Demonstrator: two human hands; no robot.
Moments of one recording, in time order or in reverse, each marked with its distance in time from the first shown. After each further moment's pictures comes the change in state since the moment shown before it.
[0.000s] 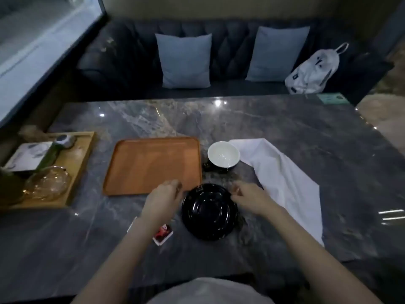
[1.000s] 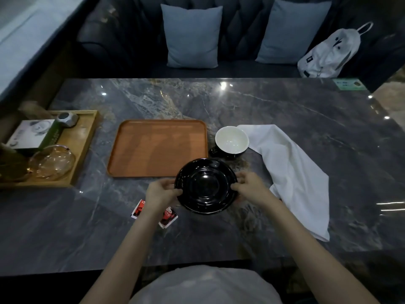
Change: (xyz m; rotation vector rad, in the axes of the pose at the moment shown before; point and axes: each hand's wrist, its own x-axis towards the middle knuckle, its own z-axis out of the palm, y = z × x) left_hand -0.010 -0.022 0.018 -0.984 0.016 -0.623; right_hand 0.001 -0.023 0.014 0.556 0.069 0.106
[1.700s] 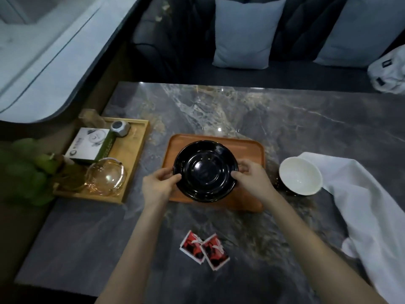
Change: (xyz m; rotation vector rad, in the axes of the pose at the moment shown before) left_hand 0.078 0.051 -0.114 -0.186 0.362 0.040; right_hand 0.107 -0.125 0.081 0.180 -0.090 -0.136
